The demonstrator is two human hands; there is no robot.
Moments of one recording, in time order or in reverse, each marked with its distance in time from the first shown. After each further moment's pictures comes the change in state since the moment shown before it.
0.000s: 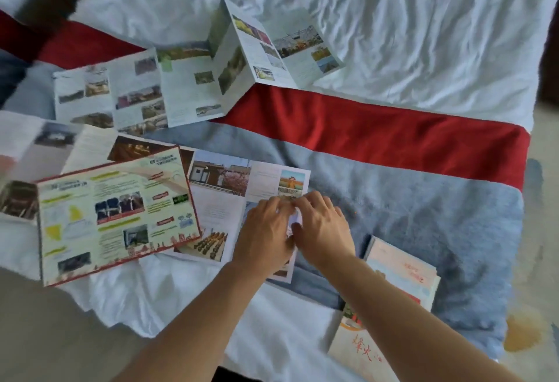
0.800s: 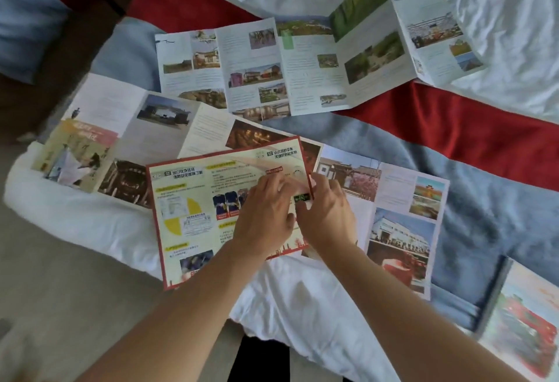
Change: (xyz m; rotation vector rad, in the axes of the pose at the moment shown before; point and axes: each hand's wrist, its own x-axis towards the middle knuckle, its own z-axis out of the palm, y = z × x) left_hand -0.035 -0.244 -0.076 -0.024 0.043 -0.061; right_hand 0.085 -0.227 0.103 0.167 0.028 0.256
